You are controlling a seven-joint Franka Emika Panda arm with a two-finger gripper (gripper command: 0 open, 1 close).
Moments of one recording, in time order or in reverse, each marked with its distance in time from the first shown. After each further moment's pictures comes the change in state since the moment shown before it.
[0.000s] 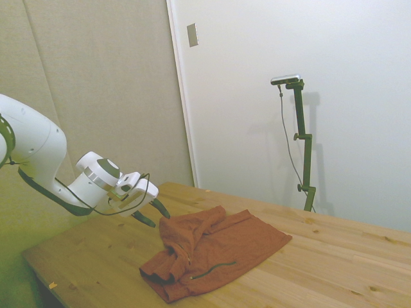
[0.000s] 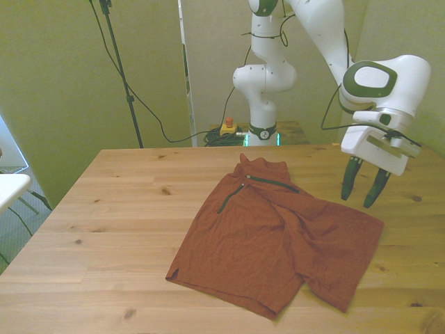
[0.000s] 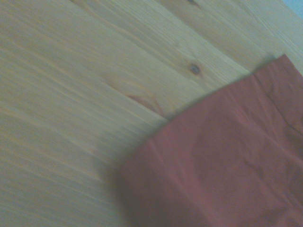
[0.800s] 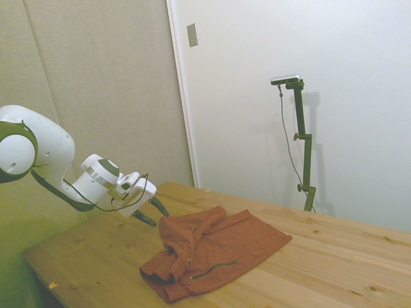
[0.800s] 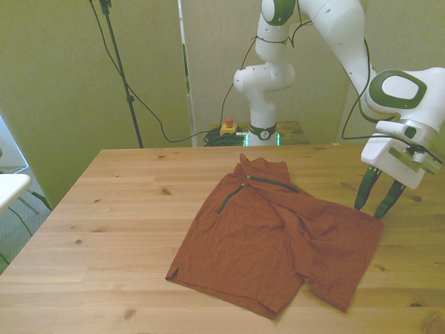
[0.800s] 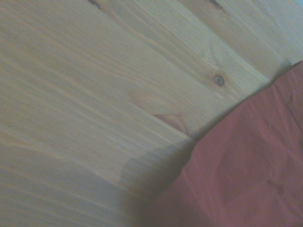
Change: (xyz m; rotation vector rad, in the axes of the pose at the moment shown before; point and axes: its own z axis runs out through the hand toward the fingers) arm 0.002 -0.035 0.017 -0.103 -0.010 -0.015
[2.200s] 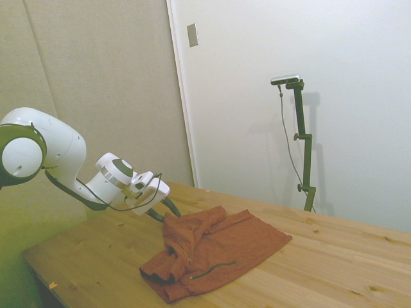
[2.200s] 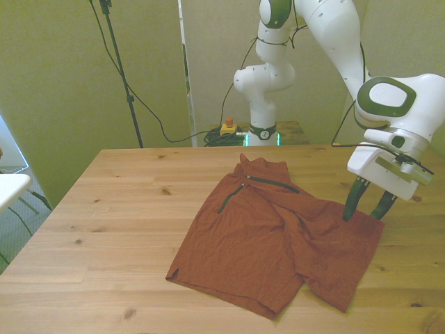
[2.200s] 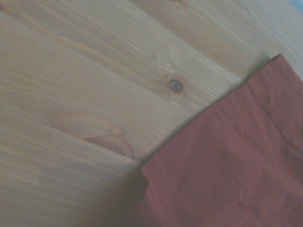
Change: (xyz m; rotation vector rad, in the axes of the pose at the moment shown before) arm 0.032 0.012 0.034 0.001 -0.023 0.064
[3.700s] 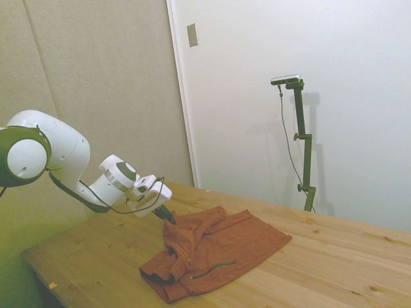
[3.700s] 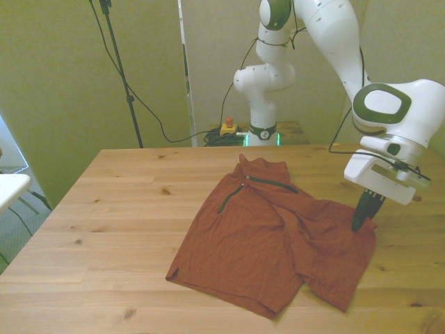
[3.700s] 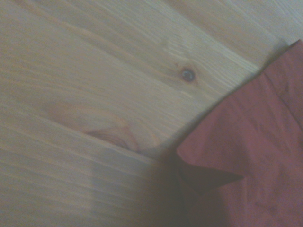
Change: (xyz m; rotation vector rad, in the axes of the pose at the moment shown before) arm 0.003 0.007 0.010 0.012 -0.018 0.017
